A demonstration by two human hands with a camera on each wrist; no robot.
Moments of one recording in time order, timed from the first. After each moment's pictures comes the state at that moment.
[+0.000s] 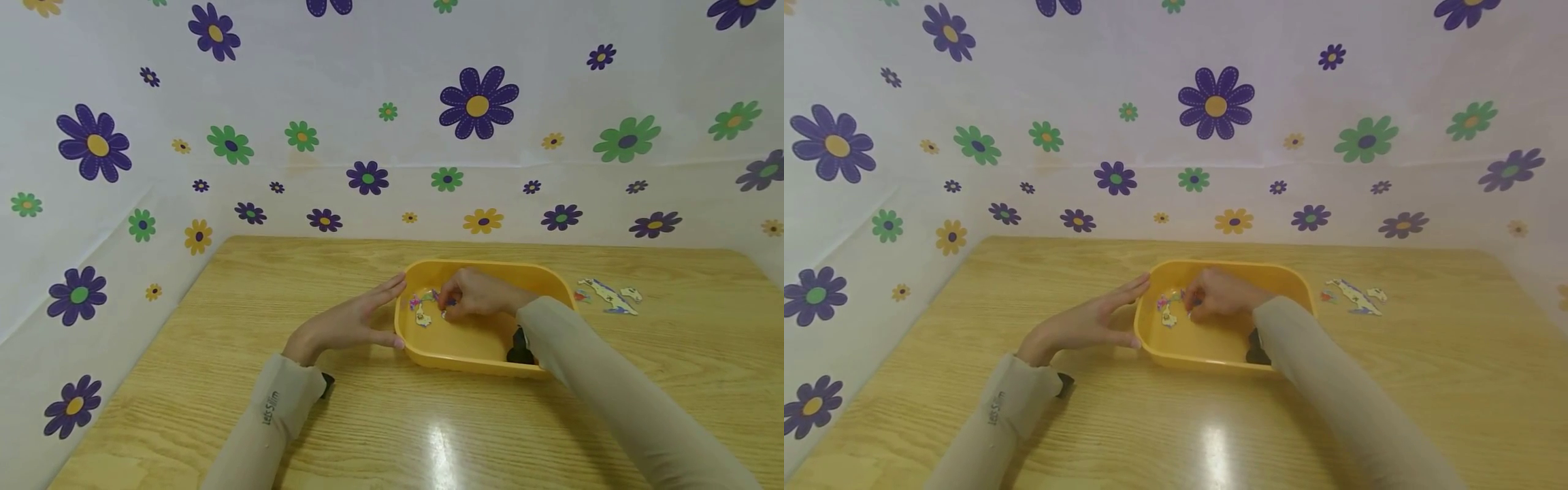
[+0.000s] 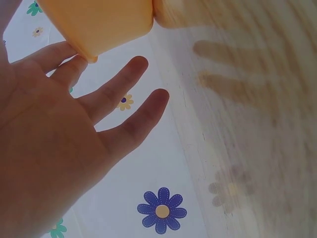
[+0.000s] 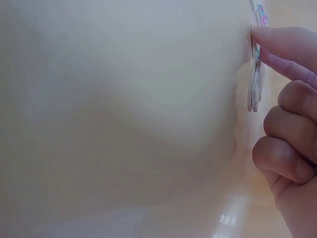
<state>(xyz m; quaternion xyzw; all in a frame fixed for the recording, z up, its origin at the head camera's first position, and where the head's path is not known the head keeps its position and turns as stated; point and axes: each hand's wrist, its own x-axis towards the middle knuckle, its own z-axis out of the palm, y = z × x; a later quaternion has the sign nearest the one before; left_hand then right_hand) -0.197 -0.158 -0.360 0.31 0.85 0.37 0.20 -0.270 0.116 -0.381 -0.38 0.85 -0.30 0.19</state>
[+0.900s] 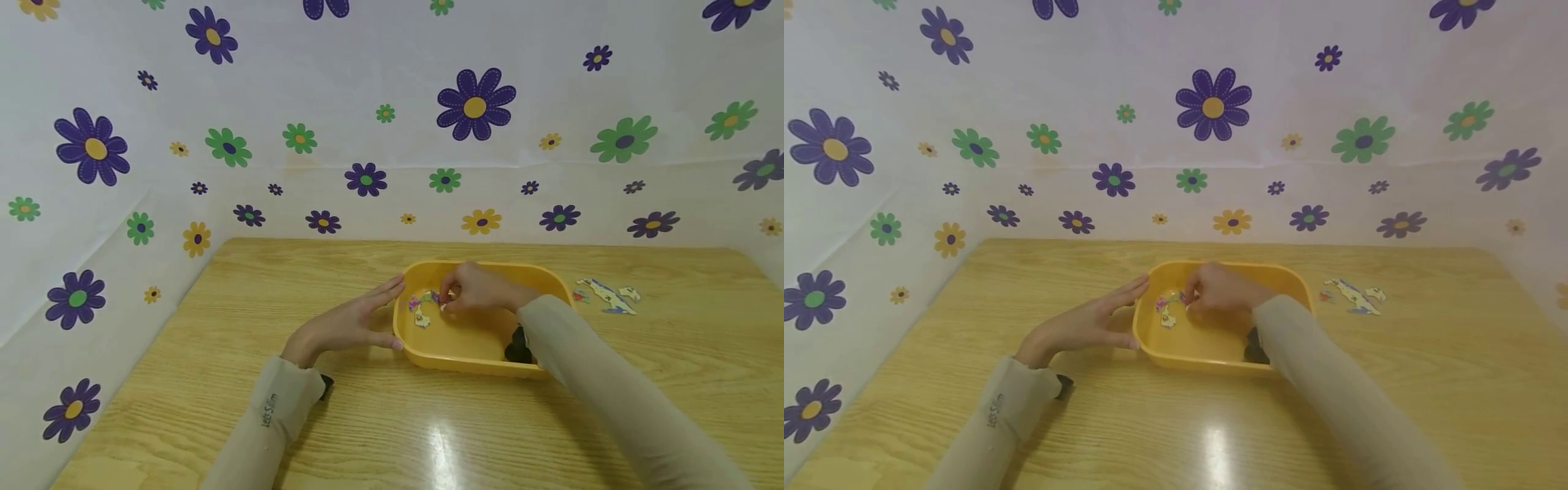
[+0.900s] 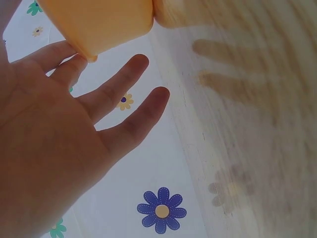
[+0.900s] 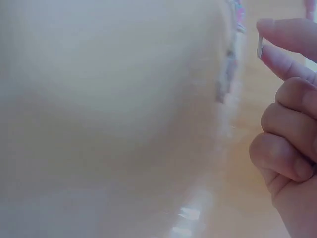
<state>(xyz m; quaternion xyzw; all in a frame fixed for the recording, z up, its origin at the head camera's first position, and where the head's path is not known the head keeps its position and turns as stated) -0.196 -0.158 -0.359 0.31 0.85 0.38 0.20 -0.265 0.116 -0.367 -0.37 0.87 -0.29 0.15</state>
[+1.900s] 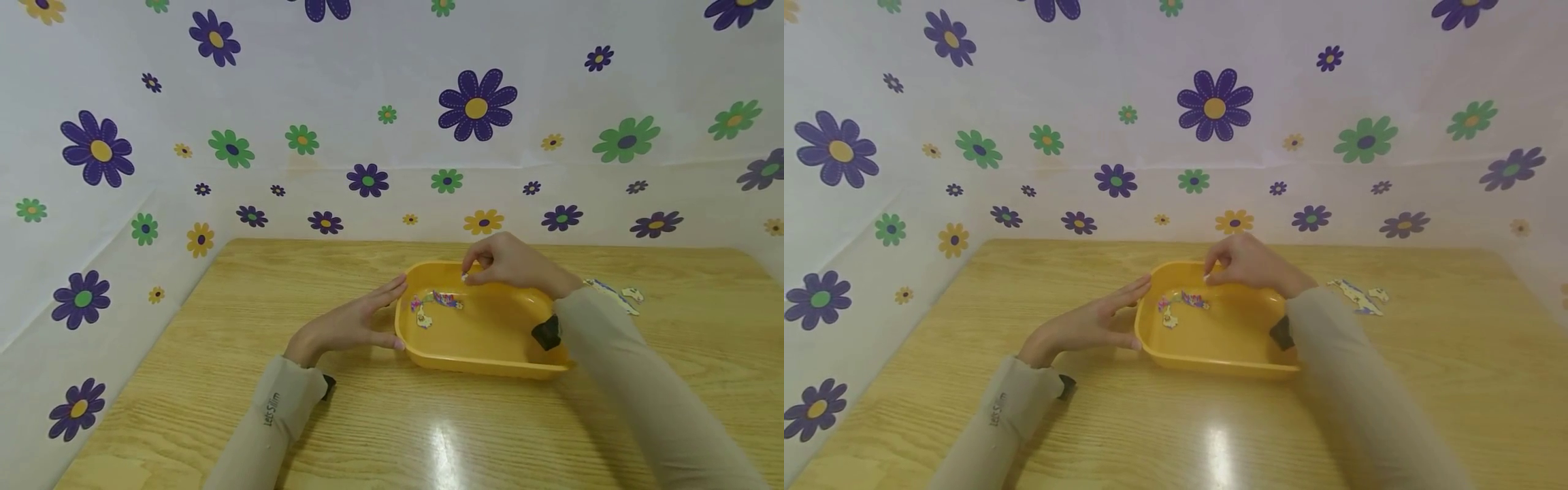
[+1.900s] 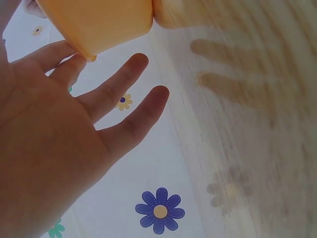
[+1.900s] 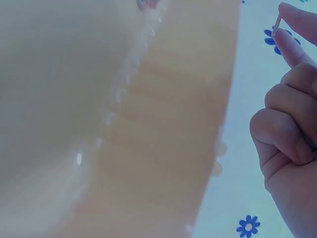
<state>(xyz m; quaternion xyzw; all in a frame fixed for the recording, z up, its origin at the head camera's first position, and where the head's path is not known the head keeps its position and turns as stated) -0.198 -0.159 -0.360 0.31 0.84 0.38 0.21 -0.262 0.150 -0.324 -0.33 0.88 -0.35 0.08</state>
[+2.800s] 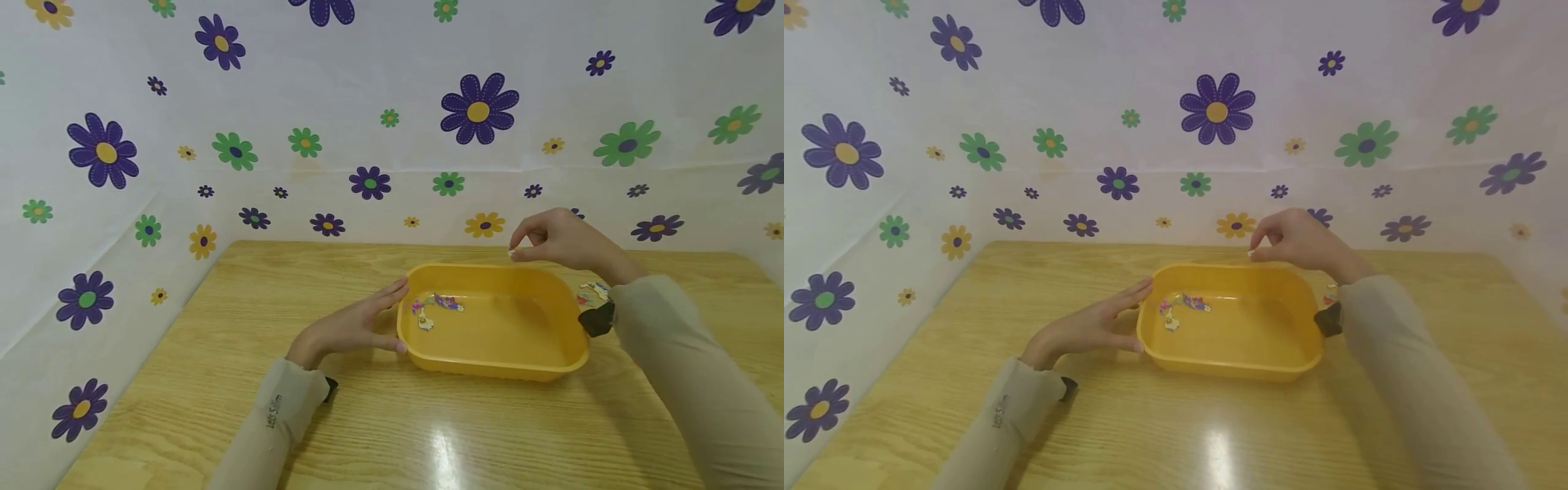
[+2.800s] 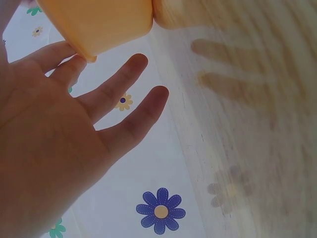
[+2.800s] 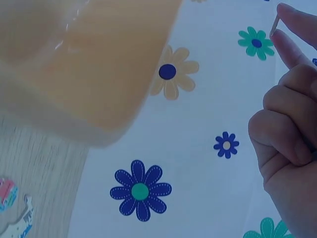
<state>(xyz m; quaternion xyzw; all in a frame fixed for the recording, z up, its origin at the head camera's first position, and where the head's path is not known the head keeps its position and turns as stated) -0.196 -0.158 -0.359 0.32 0.85 0.38 0.20 -0.257 0.204 -0.286 -0.25 0.92 -0.29 0.04</state>
